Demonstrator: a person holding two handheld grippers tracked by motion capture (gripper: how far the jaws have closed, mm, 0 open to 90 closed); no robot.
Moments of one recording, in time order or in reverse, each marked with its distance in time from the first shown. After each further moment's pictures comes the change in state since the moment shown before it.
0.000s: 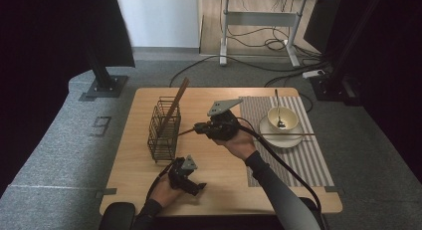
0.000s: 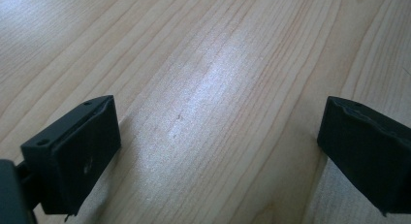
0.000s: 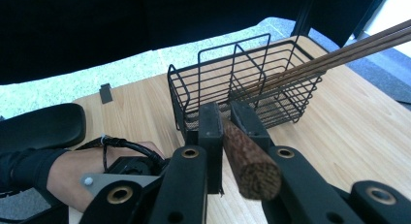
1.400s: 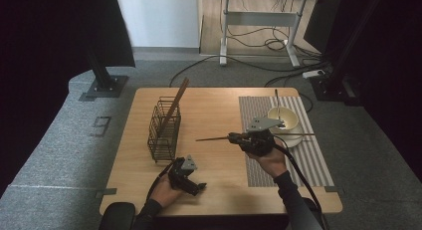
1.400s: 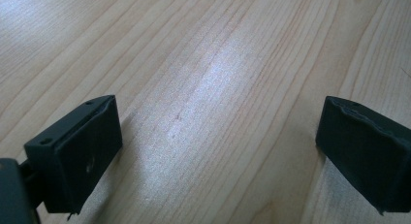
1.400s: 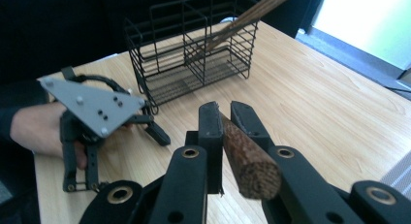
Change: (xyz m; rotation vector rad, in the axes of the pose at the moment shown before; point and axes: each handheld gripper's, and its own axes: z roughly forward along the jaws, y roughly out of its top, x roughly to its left) left arm 0.000 0.000 0.000 -0.001 -0.001 -0.004; right arm -0.013 -0.088 -0.060 -0.050 -0.146 0.062
